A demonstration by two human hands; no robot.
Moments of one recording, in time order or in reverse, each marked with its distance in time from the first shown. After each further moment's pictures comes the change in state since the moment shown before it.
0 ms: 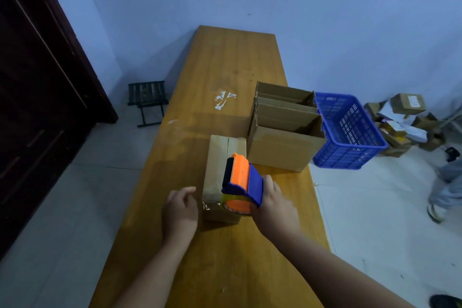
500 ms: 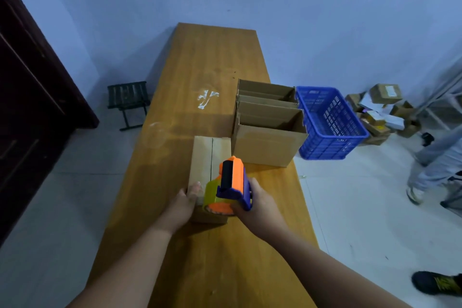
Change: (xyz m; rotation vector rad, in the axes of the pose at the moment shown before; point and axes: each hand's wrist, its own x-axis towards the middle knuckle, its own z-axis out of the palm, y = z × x) left_hand 0.029 0.022 0.017 0.033 -0.547 -0.168; right_hand 0.001 0.010 -0.005 0.375 -0.068 -0.026
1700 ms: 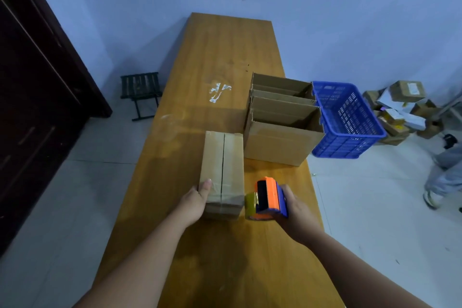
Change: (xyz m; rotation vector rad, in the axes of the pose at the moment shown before) left_hand 0.021 -0.009 0.005 0.237 0.016 -0.089; right_hand 0.010 0.087 -0.020 -0.252 -0.094 -0.039
